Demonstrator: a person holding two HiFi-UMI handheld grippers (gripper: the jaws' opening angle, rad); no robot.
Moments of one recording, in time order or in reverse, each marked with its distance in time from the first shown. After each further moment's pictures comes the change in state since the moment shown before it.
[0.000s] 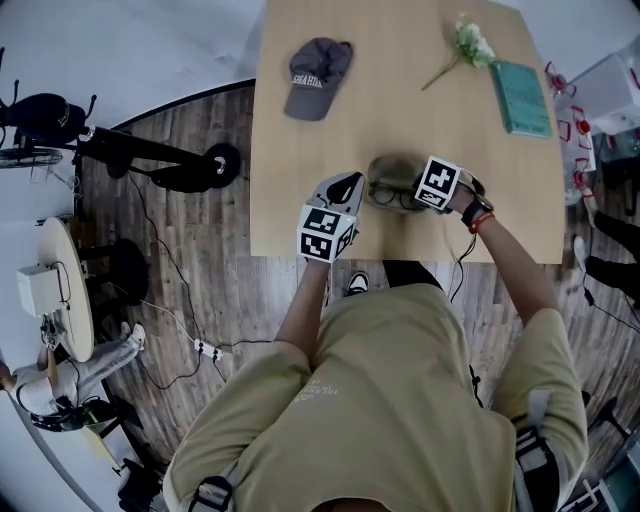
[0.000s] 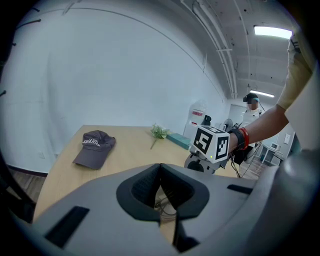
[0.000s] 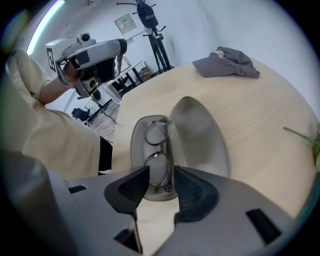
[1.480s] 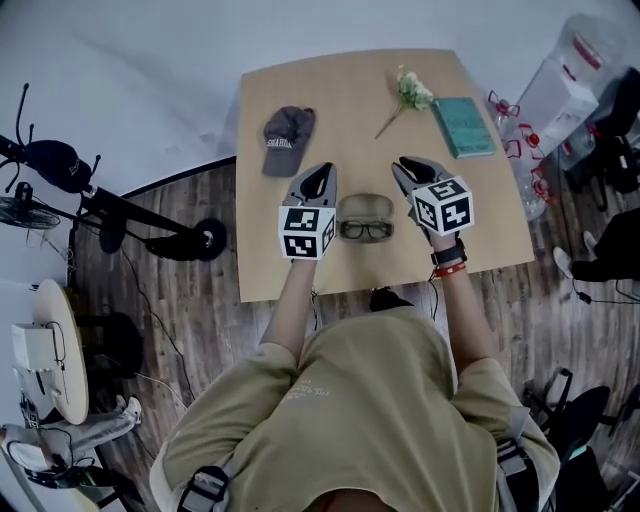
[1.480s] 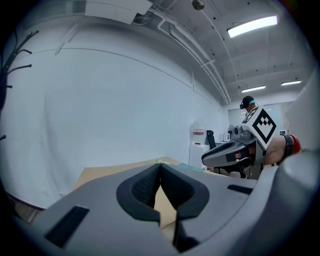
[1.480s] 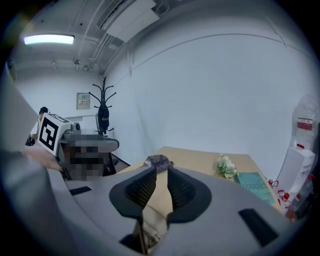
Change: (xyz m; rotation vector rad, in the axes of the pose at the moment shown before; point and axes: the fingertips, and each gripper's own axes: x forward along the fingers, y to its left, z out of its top) left arm -0.049 -0.046 0.147 0.173 -0.294 0.082; right arm -0.277 0.040 0.037 0.398 -1.008 -0.699
